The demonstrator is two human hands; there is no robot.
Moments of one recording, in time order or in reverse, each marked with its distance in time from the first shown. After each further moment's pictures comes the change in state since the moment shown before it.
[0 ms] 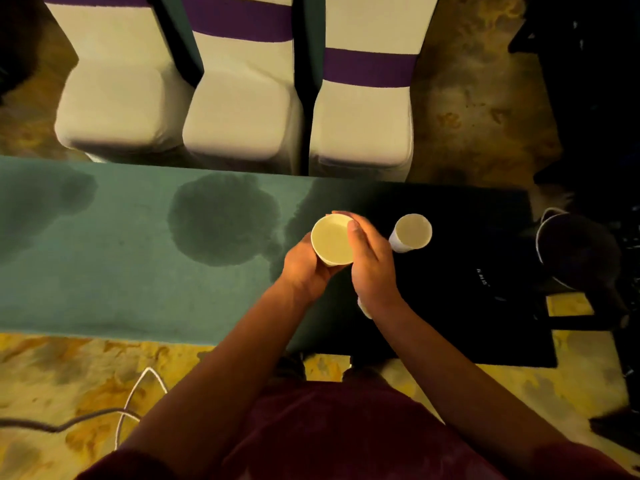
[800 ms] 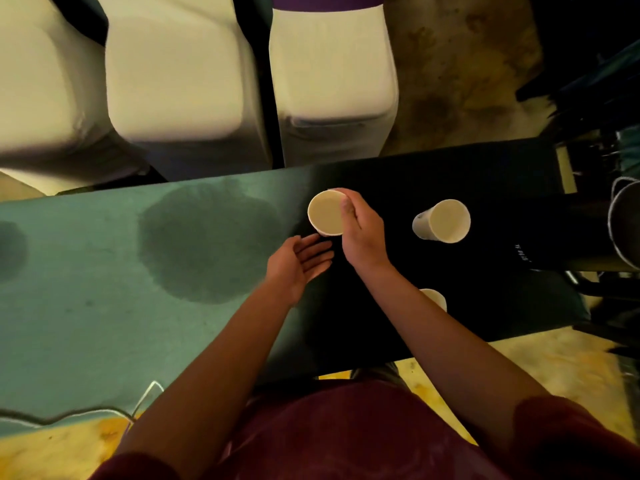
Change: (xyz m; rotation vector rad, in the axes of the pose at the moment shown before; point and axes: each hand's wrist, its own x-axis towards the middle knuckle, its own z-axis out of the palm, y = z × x) left_hand 0.138 0.052 -0.069 0.302 -0.042 -0.347; right_hand 0.100 0.071 0.069 -0.399 0.126 0.151
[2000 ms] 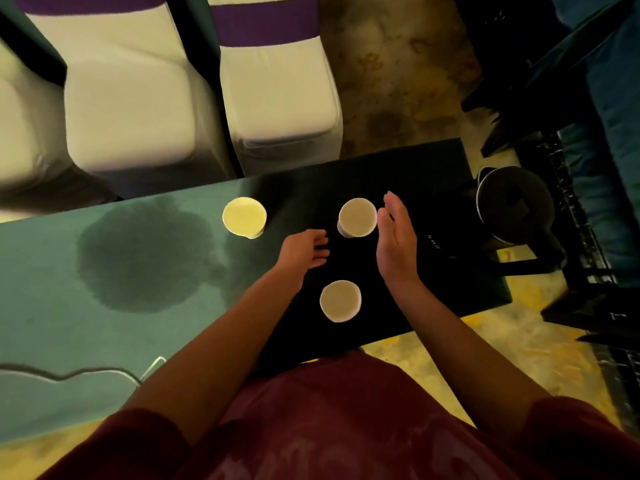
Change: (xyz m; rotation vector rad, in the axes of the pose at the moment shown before) left_hand -0.007 -0.062 0.146 0.498 0.019 0.102; right_hand -0.031 0.063 -0.183 0.034 0.217 0.120
